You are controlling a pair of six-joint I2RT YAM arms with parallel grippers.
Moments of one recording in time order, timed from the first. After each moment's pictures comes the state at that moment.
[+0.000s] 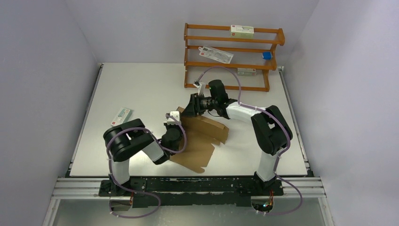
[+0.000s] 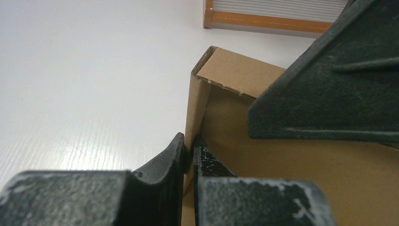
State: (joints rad) left arm -0.95 1.89 0.45 1.36 -0.89 -0.19; right arm 0.54 1.84 1.10 0.22 -0.79 0.42
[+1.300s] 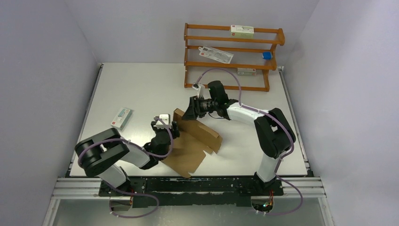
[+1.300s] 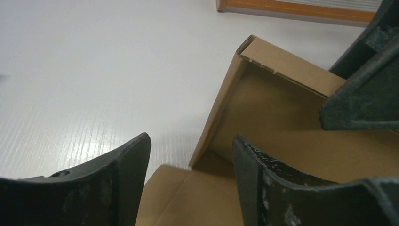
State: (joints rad) left arm -0.95 1.60 0.29 1.11 -0.87 -0.29; right arm 0.56 1.79 1.09 0.11 -0.80 0.39
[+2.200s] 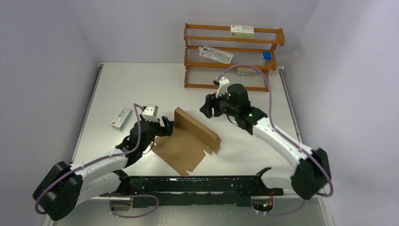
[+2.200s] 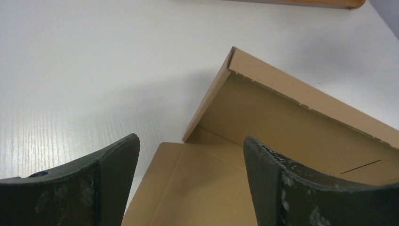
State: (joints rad) left arm -0.66 1.04 0.27 0.53 -0.27 -0.36; right arm 0.57 1.33 0.99 -0.11 -0.28 0.18
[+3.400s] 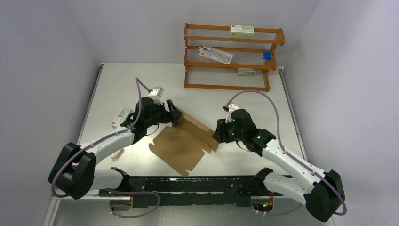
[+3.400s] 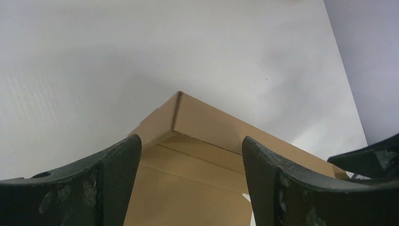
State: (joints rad) left arm -0.49 1.26 0.61 0.24 0.12 -0.55; right arm 0.65 0.96 0.64 -0.40 -0.09 0.38
